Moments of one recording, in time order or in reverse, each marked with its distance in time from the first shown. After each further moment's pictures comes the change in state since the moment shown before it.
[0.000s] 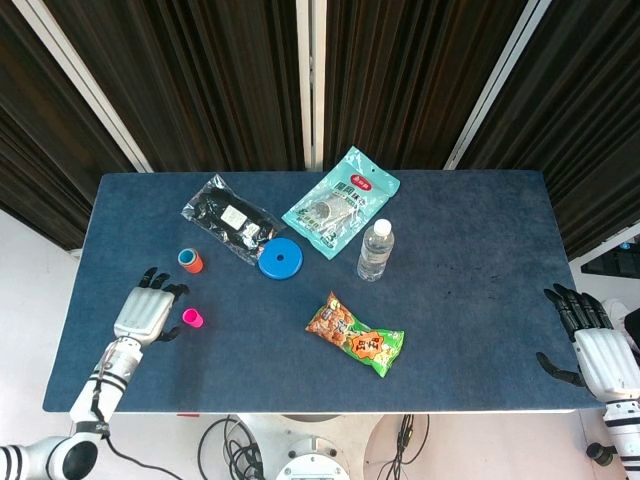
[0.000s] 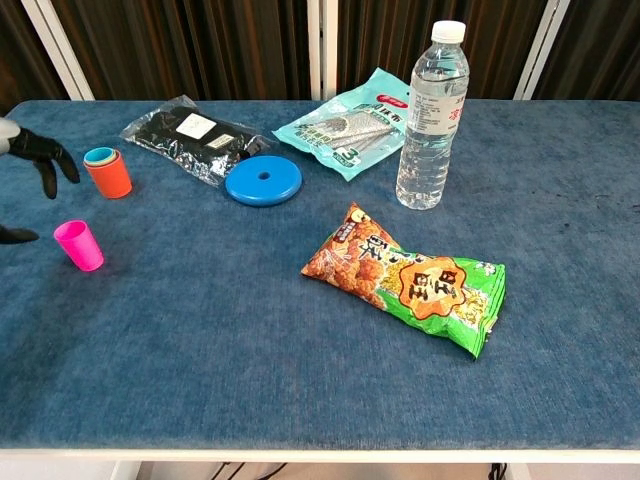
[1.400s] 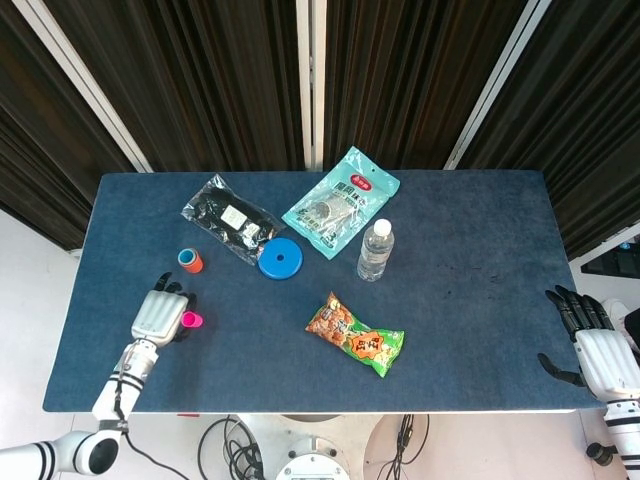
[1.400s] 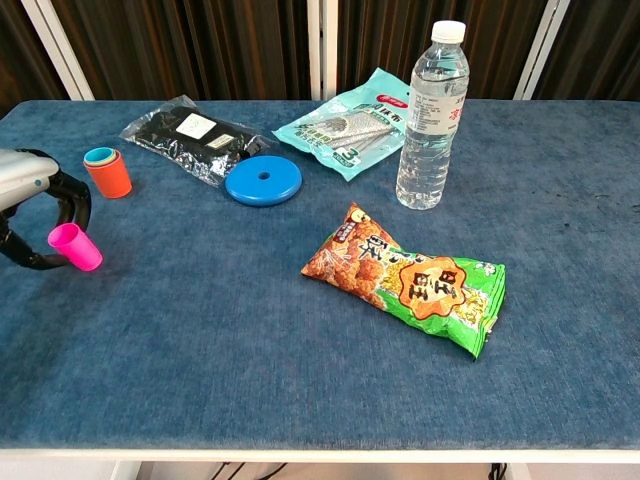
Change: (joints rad) left arm 0.032 -0.190 -0.023 0.241 0.113 -0.004 -0.045; right arm 0.001 -0.006 -0.001 0.016 0.020 -0.020 0.007
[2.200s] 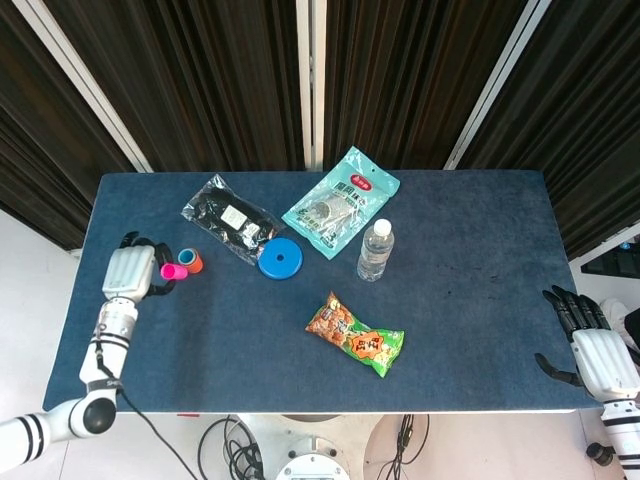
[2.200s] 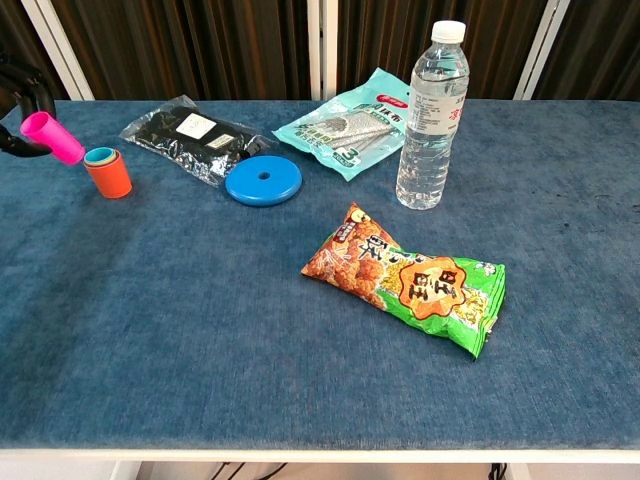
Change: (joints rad) left arm -0.068 0.108 -0.227 -0.071 -0.272 -0.028 -0.075; right arm 0.001 -0.004 0.001 -0.007 -0.008 0.006 0.005
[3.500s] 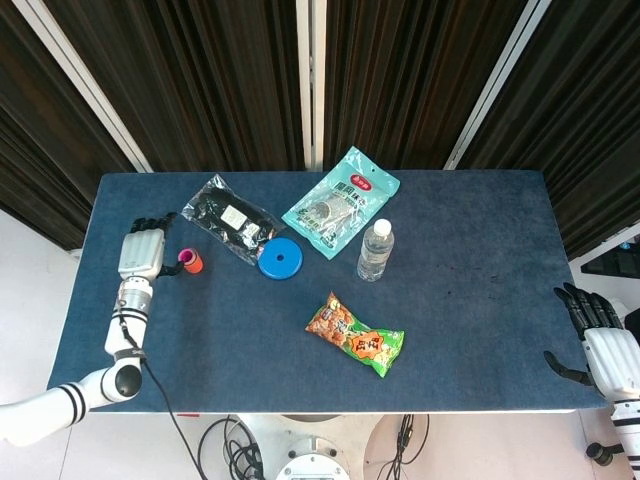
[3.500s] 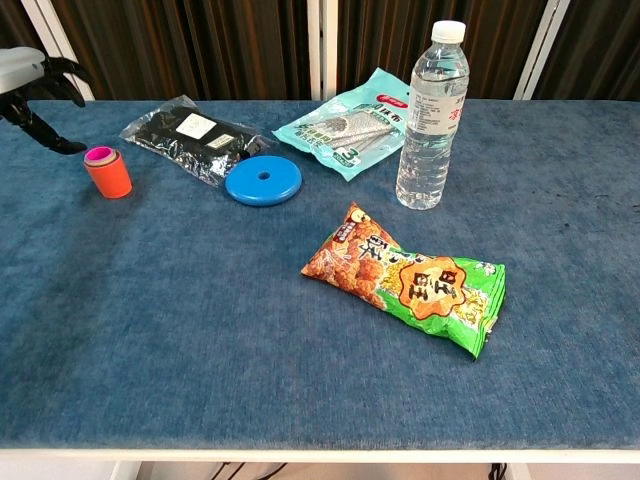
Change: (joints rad) left arm -0.102 -0.168 -0.023 0.300 -0.064 -0.066 -0.049; right arm -0.007 0.019 0.007 0.010 0.011 0.008 0.032
